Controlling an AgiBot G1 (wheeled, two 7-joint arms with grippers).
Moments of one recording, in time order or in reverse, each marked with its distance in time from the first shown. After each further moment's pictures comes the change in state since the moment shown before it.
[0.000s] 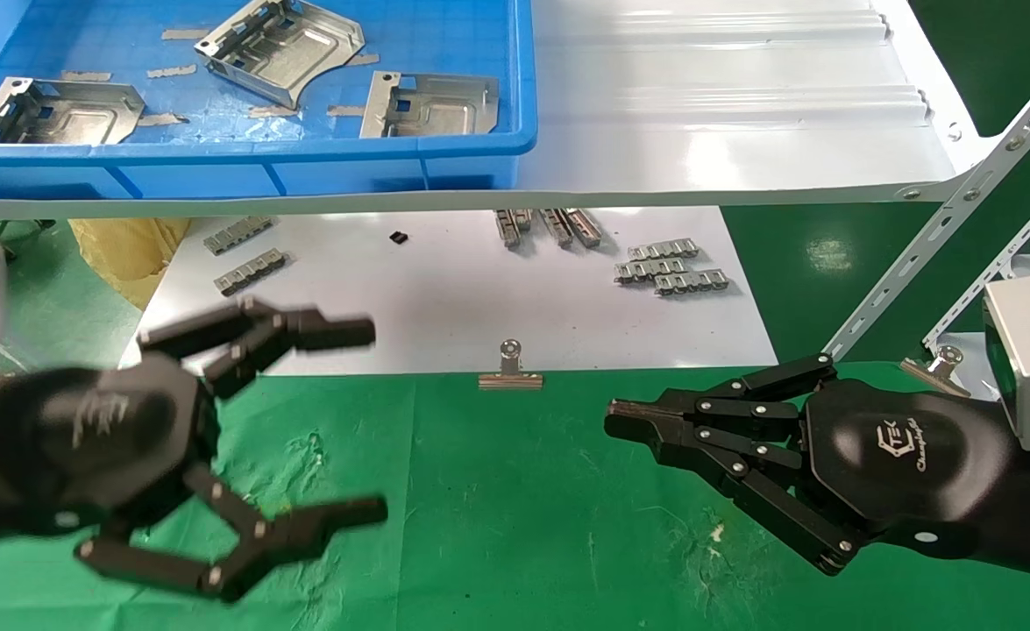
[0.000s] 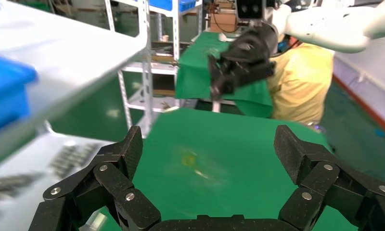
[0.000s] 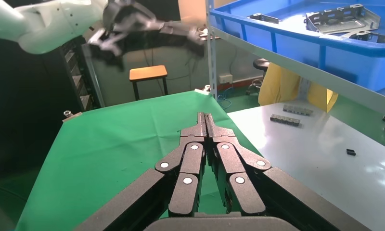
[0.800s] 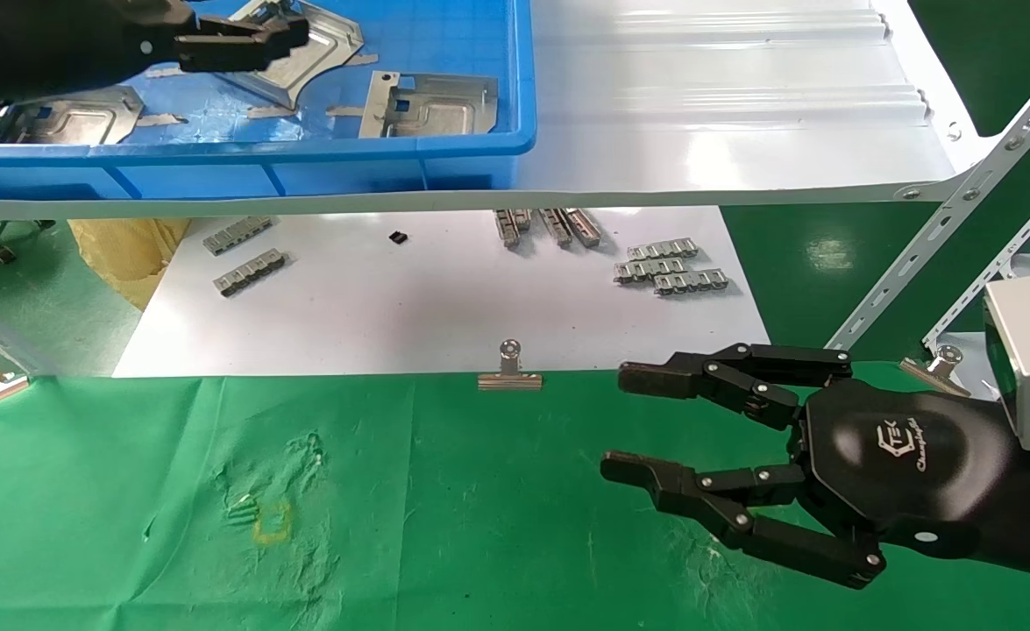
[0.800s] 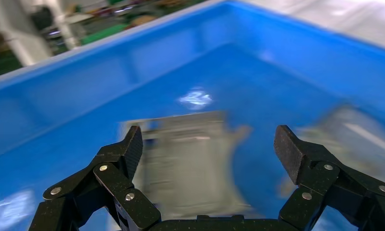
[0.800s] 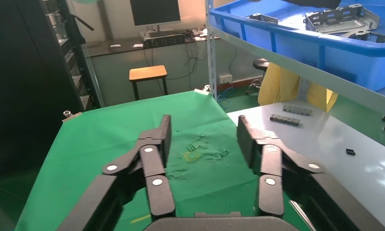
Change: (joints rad) left arm -0.692 0.353 0.174 0.927 0.477 -0.359 0.195; right arm 0.000 0.000 0.000 0.000 0.000 0.000 0.000
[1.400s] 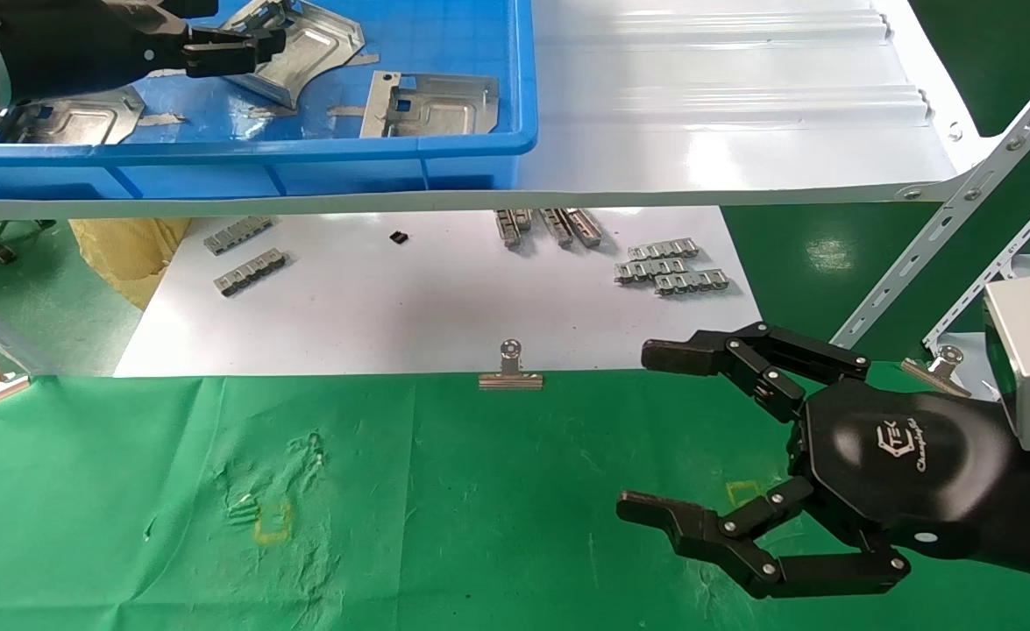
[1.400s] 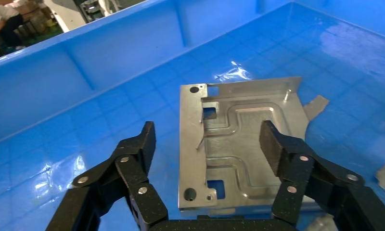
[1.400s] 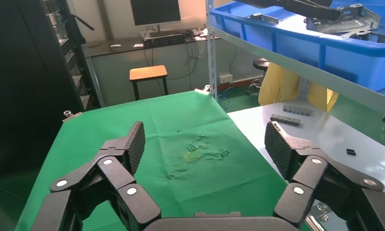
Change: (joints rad) left arm -0.112 0.095 0.046 0.244 0.092 -0.173 0.086; right arm 0.000 0.000 0.000 0.000 0.000 0.000 0.000
